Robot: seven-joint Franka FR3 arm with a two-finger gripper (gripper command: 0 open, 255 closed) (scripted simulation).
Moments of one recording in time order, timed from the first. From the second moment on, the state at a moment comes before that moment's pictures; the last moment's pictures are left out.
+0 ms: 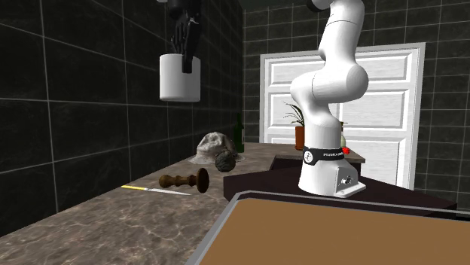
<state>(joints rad) 0.04 -0.38 -0.05 -2.25 -0.02 1.88 -0.16</state>
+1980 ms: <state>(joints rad) 0.05 -0.33 -0.05 -1.80 -0.01 1.48 -0.16</state>
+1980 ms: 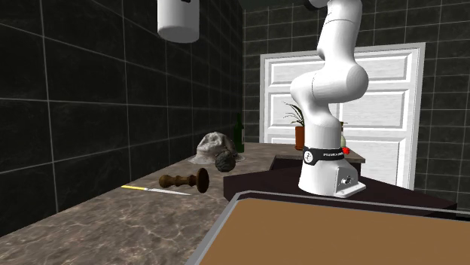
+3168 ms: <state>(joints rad) 0.17 -0.44 0.24 -1.87 0.10 1.45 0.25</state>
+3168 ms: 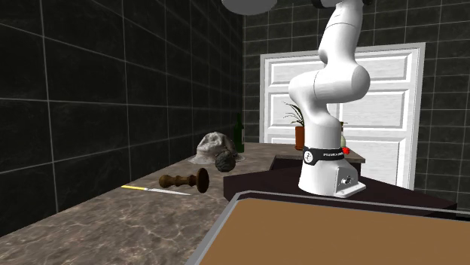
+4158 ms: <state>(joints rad) 0.26 -0.31 0.53 -1.73 0.15 1.48 0.62</state>
